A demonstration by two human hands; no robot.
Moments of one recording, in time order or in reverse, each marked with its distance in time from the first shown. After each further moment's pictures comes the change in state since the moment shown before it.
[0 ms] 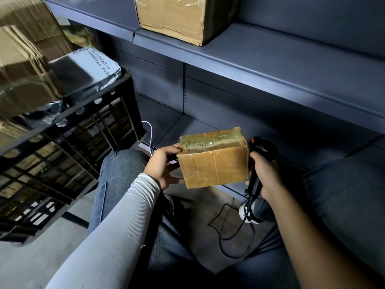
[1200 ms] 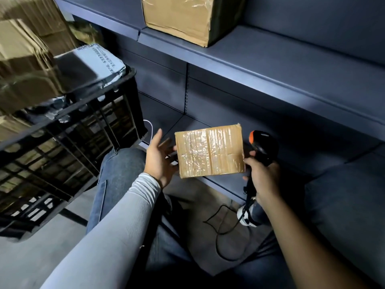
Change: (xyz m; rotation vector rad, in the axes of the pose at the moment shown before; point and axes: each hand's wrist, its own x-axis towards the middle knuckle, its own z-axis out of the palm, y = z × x) left_hand 0.007 0.001 -0.002 -0.301 0.106 0.121; right_hand -0.021 0.003 0.010 0.114 0.055 -0.283
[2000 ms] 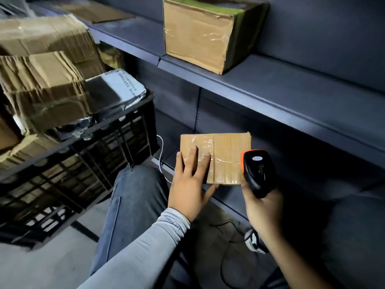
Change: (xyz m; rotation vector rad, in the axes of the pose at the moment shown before) left_hand -0.014 -0.038 0.013 1.570 0.192 1.024; right_hand -0.049 -0.014 0.010 -0.218 -0.062 -0.495
